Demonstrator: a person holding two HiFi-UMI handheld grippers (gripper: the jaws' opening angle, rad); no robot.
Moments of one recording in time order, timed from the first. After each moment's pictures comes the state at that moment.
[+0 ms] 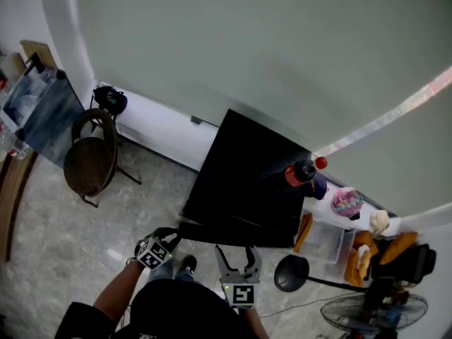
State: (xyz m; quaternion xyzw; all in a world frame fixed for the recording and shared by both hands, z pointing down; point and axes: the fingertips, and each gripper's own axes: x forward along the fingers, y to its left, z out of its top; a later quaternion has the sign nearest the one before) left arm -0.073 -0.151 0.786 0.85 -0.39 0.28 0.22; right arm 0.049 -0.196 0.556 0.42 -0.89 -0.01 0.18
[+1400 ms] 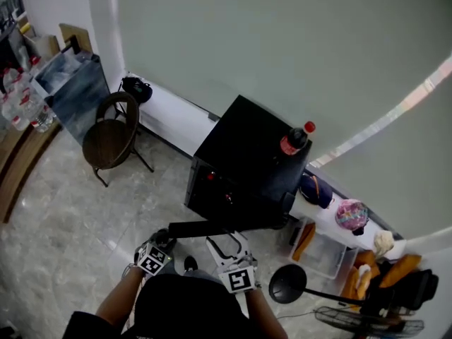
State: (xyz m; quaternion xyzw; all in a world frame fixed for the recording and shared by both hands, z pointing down) left arm -0.015 -0.030 0.792 0.77 -0.51 0.27 0.26; right arm 0.073 -0.109 0.572 0.19 -0.96 -0.10 0.18
